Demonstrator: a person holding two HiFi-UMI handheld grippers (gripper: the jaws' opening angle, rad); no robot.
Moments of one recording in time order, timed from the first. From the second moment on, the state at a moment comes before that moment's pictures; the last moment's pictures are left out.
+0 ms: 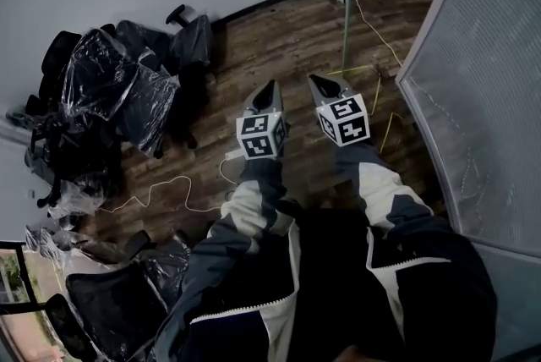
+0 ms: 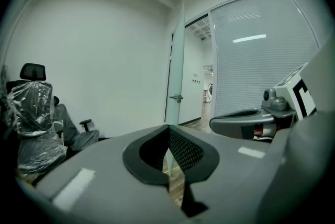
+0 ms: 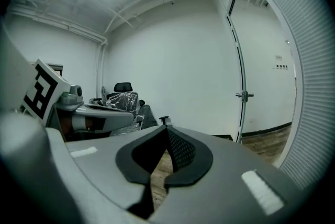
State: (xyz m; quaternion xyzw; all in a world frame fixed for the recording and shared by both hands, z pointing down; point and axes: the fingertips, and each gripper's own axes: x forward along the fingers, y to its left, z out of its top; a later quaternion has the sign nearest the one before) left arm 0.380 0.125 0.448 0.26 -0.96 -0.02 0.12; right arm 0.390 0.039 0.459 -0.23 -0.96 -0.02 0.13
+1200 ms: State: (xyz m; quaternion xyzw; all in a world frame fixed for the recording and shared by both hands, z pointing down) left arm 0.018 0.147 0.449 0.38 -0.92 -0.02 0.10; right arm 0.044 0.060 0.462 -0.11 -0.98 -0.03 0.15
